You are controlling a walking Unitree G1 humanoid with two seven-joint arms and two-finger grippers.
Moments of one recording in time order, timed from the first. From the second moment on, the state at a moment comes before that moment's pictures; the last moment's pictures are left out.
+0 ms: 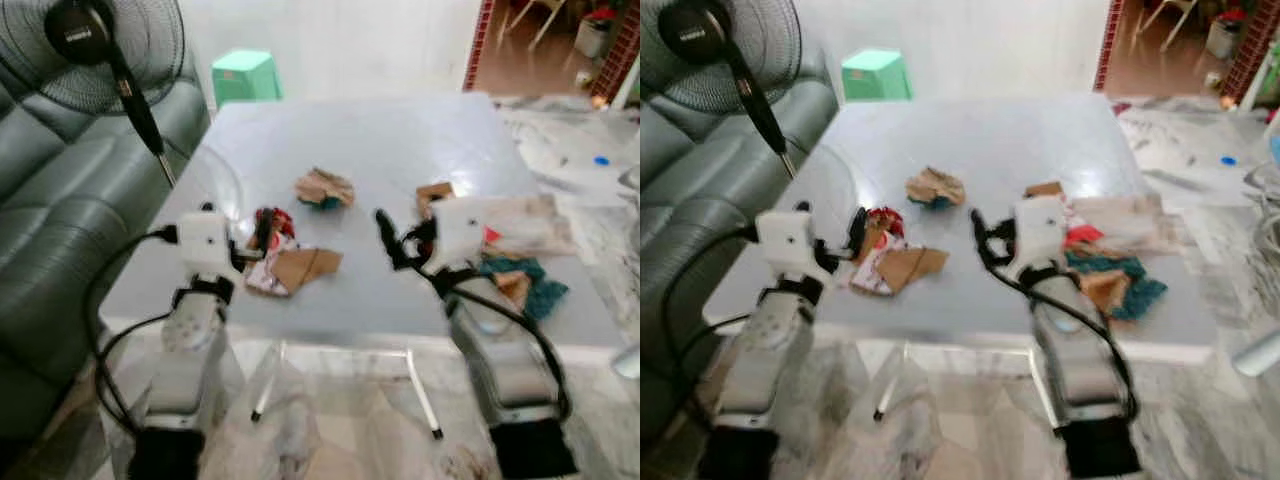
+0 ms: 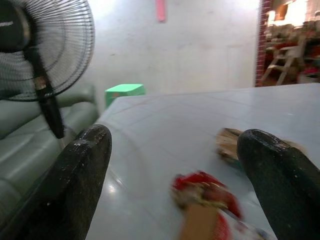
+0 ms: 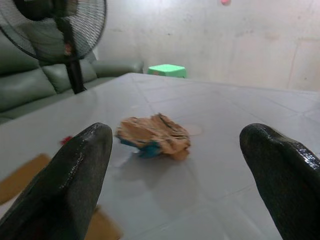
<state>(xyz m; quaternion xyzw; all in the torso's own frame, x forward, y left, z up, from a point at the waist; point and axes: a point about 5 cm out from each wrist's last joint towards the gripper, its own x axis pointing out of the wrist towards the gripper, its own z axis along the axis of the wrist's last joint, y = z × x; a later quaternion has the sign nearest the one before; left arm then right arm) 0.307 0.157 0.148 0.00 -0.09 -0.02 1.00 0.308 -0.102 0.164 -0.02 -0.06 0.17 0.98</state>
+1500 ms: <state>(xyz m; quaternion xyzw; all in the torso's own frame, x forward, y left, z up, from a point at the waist) 0.325 0.156 0.088 -0.08 0.09 -0.07 0.99 0.246 -0.095 0.139 0.05 0.11 0.39 0.91</state>
